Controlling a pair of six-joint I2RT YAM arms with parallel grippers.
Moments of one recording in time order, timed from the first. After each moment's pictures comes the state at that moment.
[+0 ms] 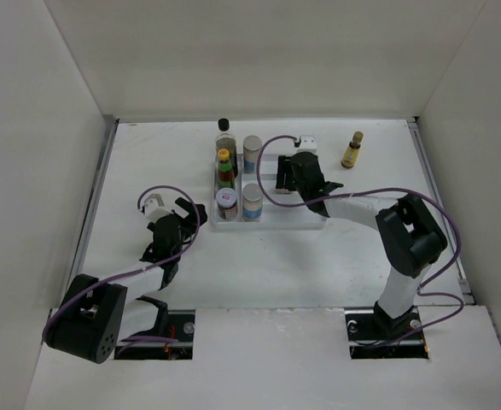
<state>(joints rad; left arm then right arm) -0.30 1.16 0.17 0.66 -0.30 -0.84 0.58 1.79 1.09 0.21 0.33 0.36</state>
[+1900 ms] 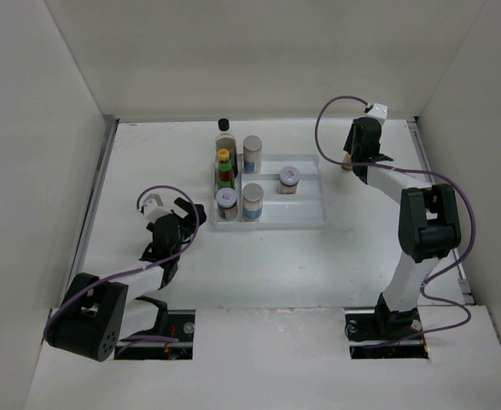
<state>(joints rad) -0.29 1.18 0.17 0.66 -0.29 -0.85 0.13 1.88 1.29 0.21 0.39 0.22</state>
